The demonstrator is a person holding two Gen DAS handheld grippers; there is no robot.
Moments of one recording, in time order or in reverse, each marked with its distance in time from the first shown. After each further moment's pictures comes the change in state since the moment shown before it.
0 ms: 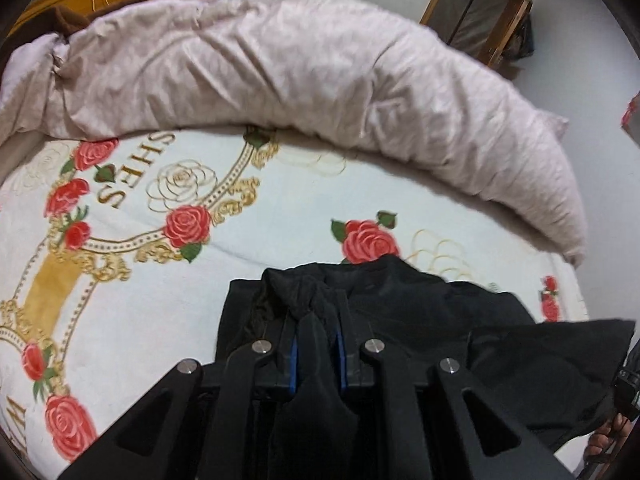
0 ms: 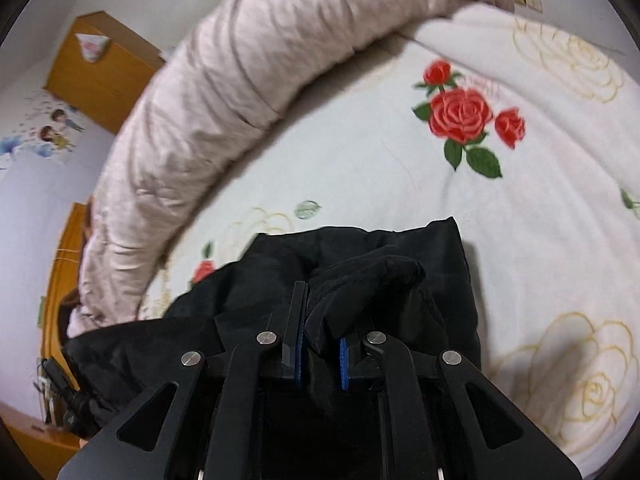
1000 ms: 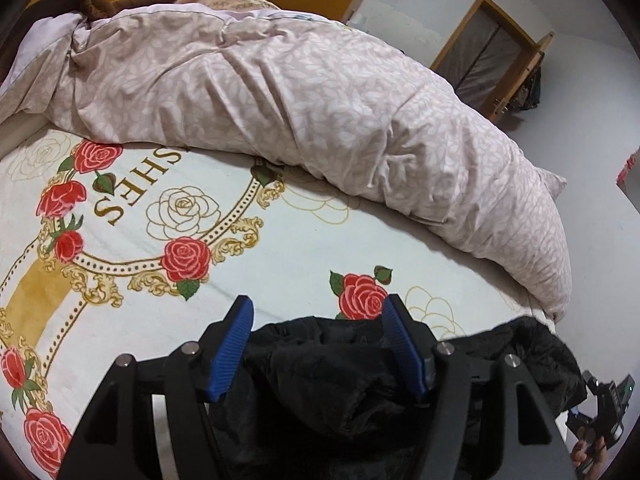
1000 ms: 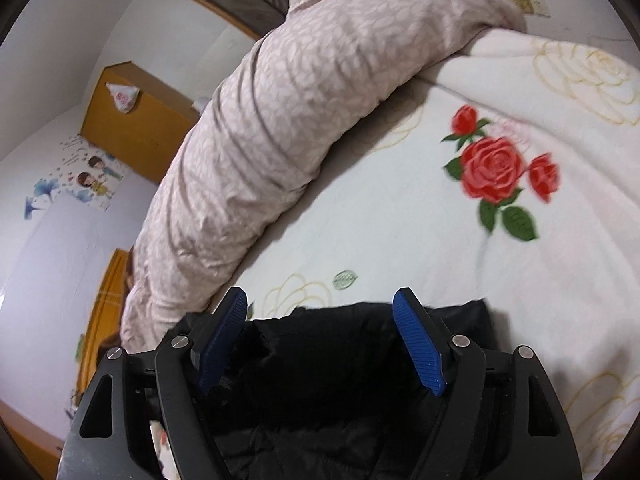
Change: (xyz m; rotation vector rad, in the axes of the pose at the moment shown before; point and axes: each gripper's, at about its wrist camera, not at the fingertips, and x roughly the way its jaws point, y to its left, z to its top) left arm -0.015 0.026 0.029 -0.138 -0.132 -0.072; right arm -0.017 -0.010 0.036 0.055 -0.199 0.173
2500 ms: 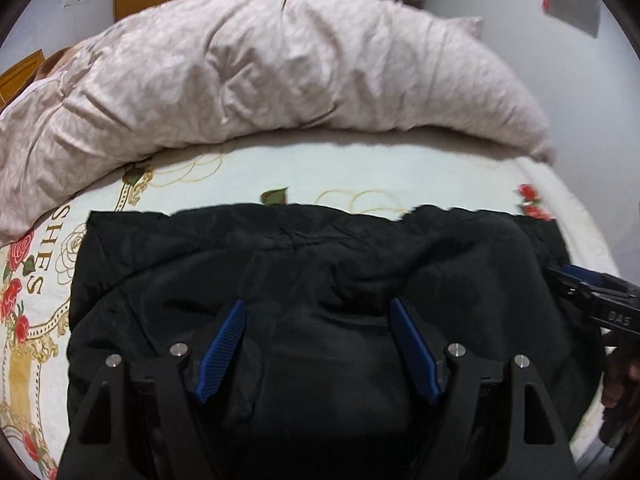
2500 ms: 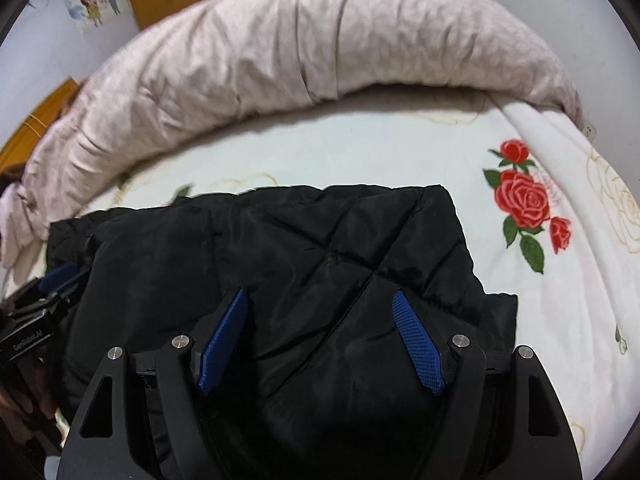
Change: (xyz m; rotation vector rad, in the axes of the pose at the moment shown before) left arm 0.072 -0.141 -0.080 0.505 0.164 -0.005; right arm 0.093 0.073 -0.076 -0.541 0.202 -0.352
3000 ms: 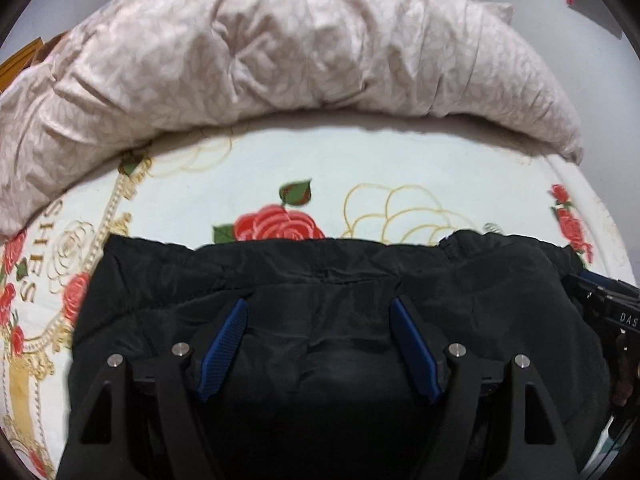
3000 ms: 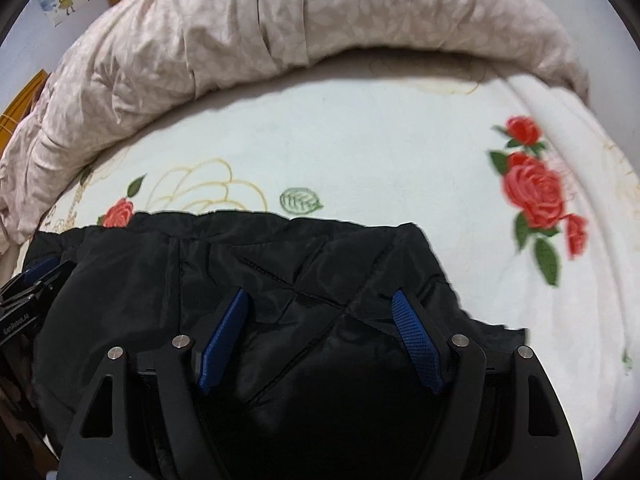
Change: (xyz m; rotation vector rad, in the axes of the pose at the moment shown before) left arm 0.029 0.023 0.021 -0.010 0.040 0.015; right arm 0.035 -0.024 0.018 0.025 0.063 -0.047
